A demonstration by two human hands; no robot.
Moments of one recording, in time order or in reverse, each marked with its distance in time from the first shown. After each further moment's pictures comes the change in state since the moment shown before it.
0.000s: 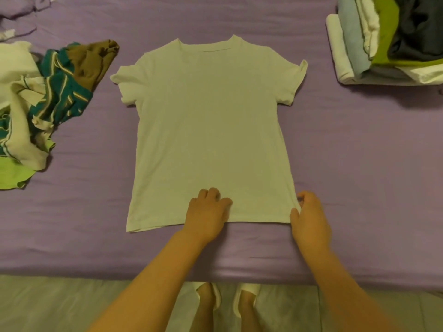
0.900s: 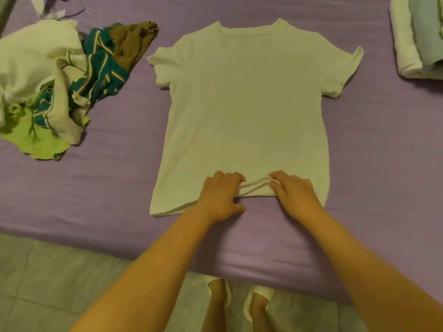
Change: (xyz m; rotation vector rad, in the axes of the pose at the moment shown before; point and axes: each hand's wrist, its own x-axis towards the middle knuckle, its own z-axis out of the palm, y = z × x) left_hand 0.014 -0.034 -0.007 -0.185 -0.055 -0.138; right_hand 0.044 -0.063 0.053 -0.153 -0.284 -0.626
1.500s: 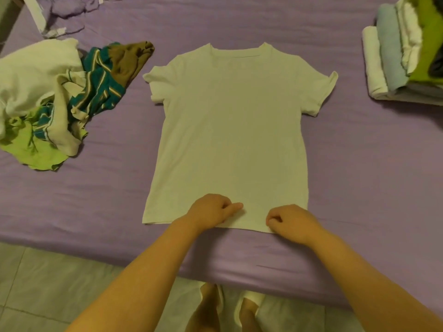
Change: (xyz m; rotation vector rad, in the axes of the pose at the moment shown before) left_hand -0.010 0.019 -0.018 -0.316 -0.239 -0.179; right_hand -0.038 0.006 -0.046 -0.010 -0.435 0.080
